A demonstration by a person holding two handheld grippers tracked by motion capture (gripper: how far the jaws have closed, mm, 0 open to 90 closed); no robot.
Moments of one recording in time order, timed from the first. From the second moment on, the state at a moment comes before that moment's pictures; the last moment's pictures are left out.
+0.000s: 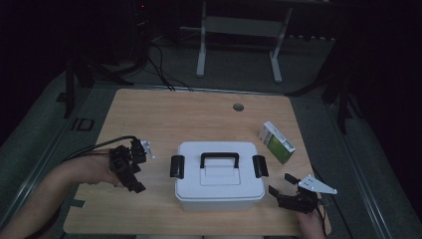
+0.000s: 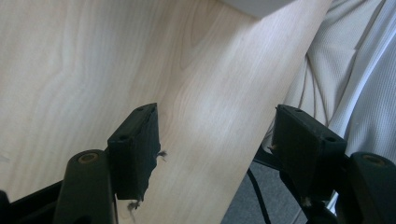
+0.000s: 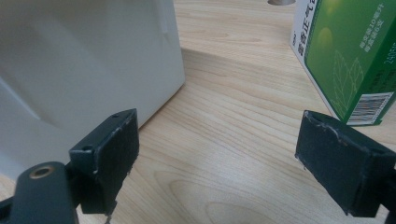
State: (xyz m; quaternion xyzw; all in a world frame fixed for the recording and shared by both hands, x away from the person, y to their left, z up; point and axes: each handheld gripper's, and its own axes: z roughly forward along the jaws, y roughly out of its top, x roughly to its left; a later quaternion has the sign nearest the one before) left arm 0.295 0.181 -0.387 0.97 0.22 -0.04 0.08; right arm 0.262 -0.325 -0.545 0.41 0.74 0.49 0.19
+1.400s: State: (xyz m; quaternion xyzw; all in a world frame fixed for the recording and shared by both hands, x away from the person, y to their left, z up) left arm 0.328 0.063 -0.347 0.99 0.11 -0.01 0.08; right arm 0.262 -0.325 -0.547 0.40 0.75 0.49 0.18
